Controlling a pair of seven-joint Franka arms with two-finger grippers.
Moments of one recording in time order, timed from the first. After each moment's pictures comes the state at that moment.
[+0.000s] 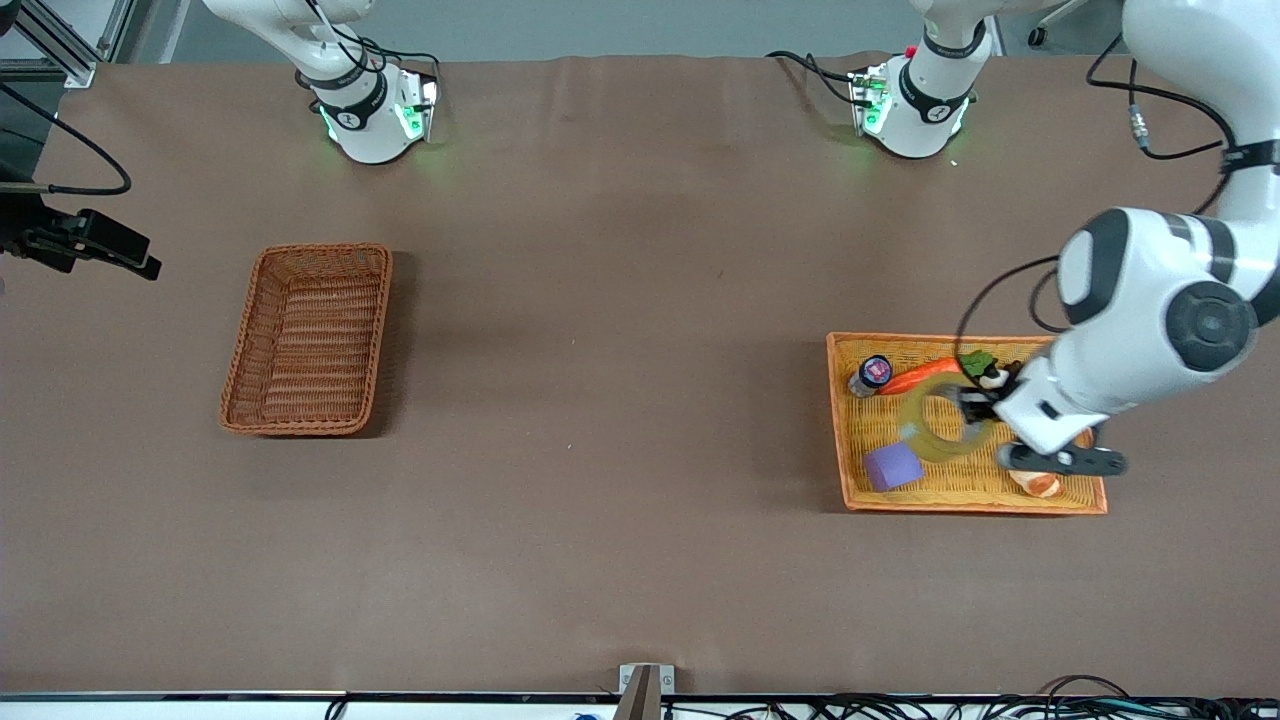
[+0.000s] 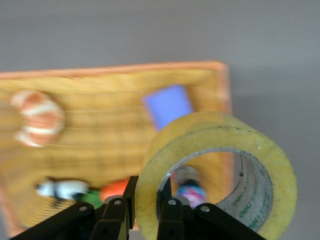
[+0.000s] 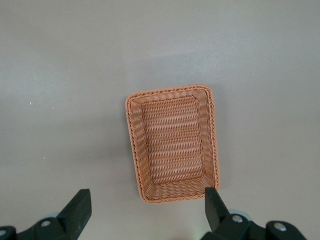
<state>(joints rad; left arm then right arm) 0.07 0.38 -0.34 -1.64 0.07 1.94 -0.19 0.00 0.04 -0.02 -1.48 0.03 1.47 0.09</state>
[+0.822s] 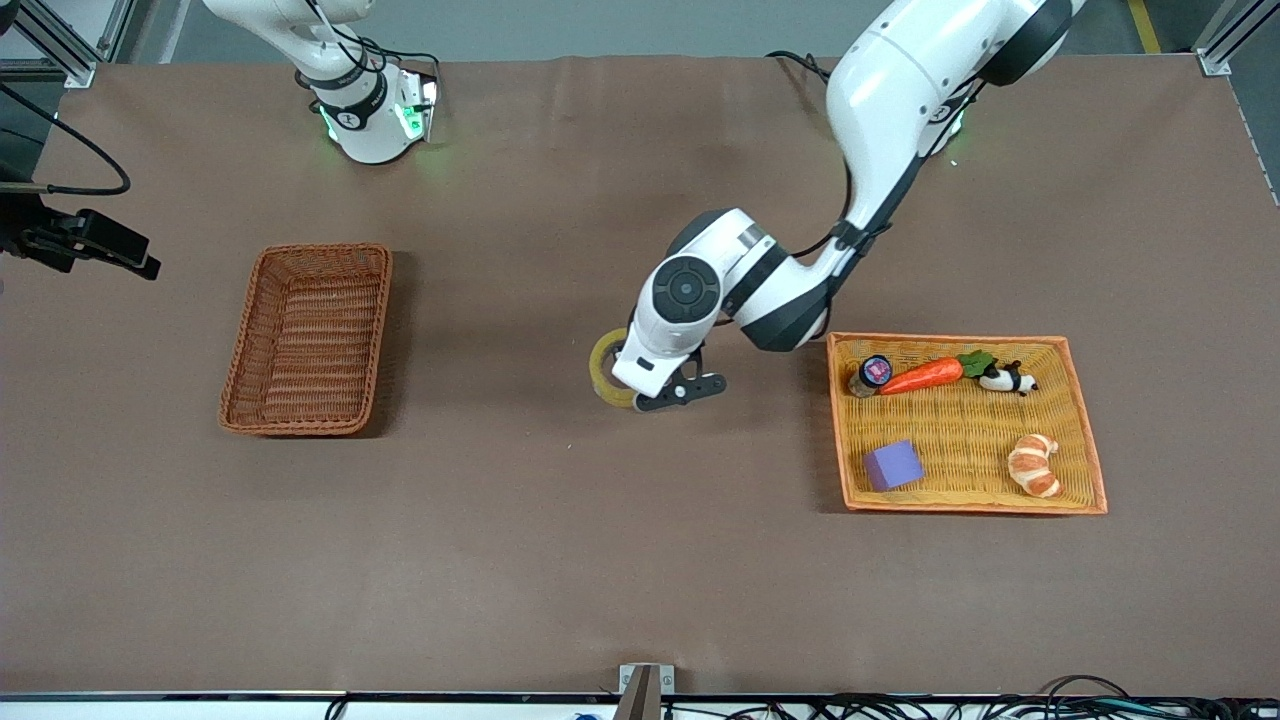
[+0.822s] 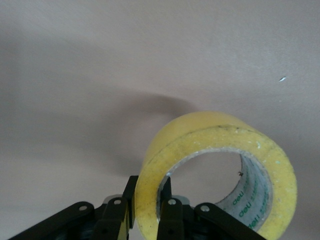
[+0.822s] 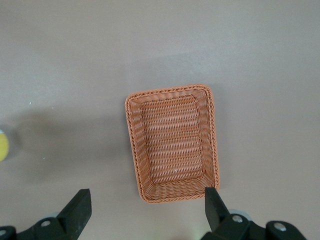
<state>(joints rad) -0.51 0.82 -0.35 -1.35 0.08 2.12 -1.08 0.00 0.04 -0.02 -1.48 0.03 1.47 0.09</state>
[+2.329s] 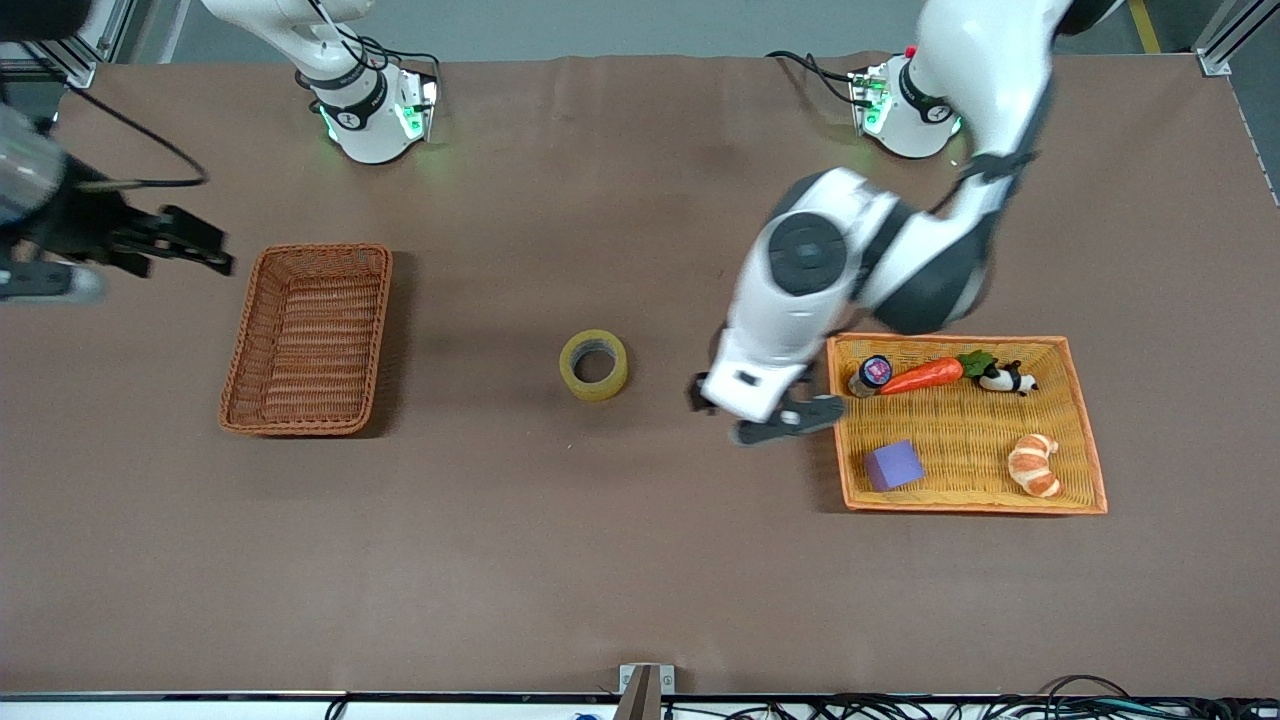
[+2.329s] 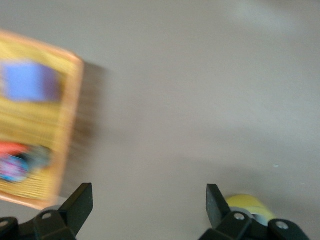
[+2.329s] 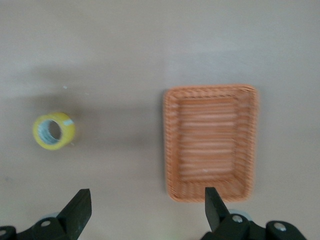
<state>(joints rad) -0.32 0.54 -0.27 -1.27 0.17 1.85 -0.81 0.06 0.07 0.10 -1.52 0.08 1.54 0.18</state>
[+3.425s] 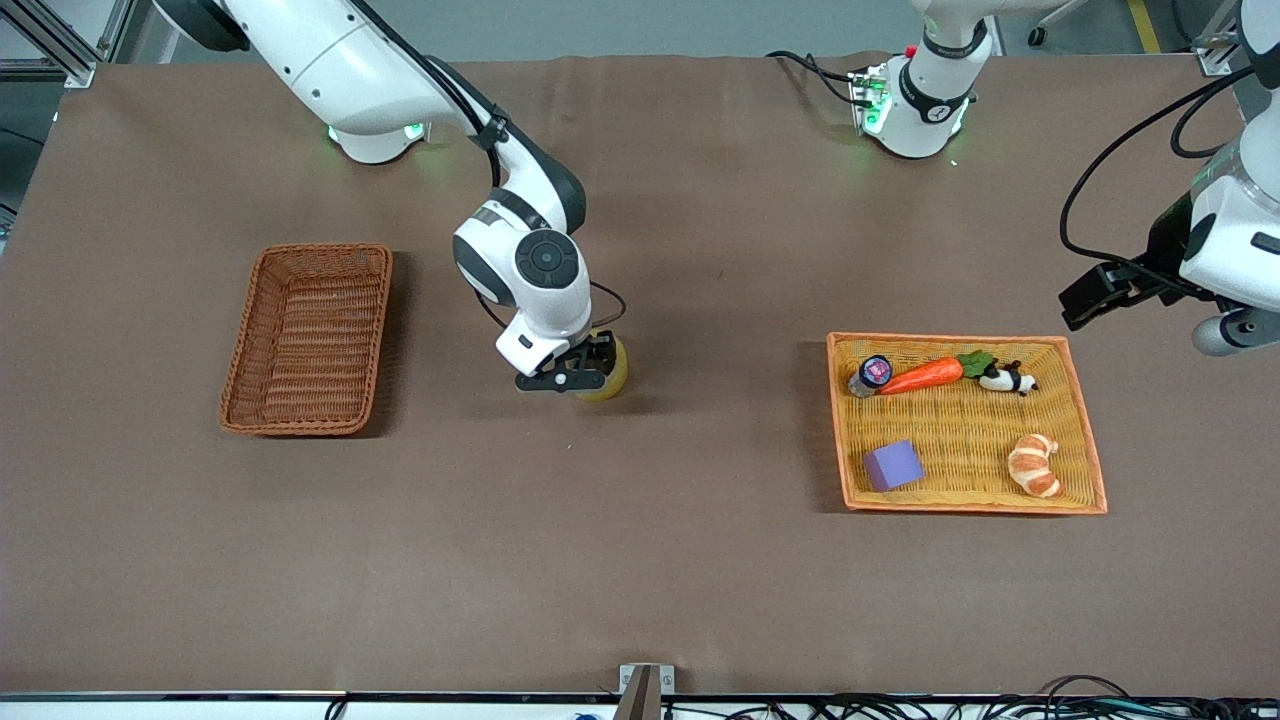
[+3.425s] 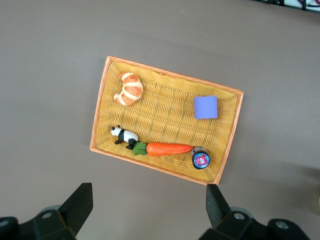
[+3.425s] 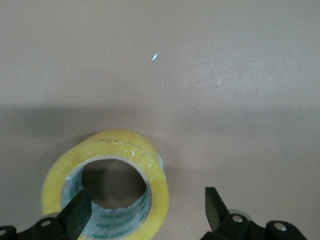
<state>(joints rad) 0.06 0.19 -0.27 -1.29 0.15 1.49 -0.41 0.38 0.63 0.34 -1.73 -0.34 2.28 0.84</state>
